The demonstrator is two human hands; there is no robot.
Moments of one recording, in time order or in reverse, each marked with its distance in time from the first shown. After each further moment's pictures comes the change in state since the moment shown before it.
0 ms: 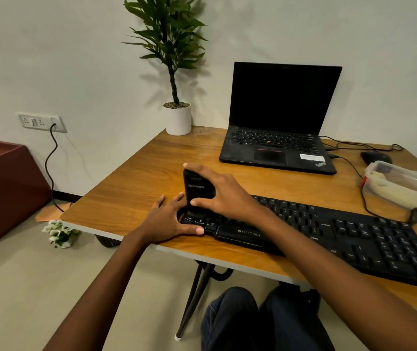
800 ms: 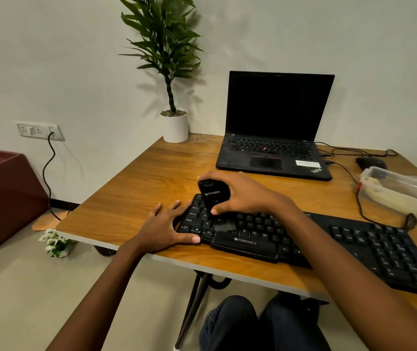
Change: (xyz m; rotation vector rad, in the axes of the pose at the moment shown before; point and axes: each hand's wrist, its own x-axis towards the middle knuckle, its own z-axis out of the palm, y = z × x) left_hand -0.002 0.004 -0.003 0.033 0.001 -0.043; right_hand 0.000 0.015 -0.044 -0.063 -0.201 0.068
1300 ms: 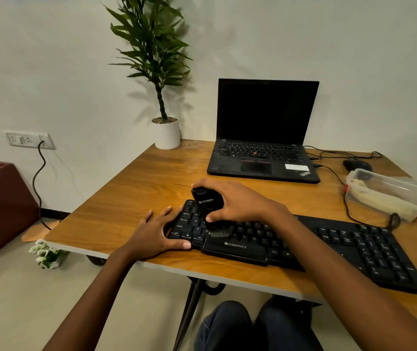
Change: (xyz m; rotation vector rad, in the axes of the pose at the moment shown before) left_hand -0.004 0.008 -0.004 -0.035 -0.007 -0.030; right_hand -0.012 -0.003 -0.003 -0.101 -0.002 0.037
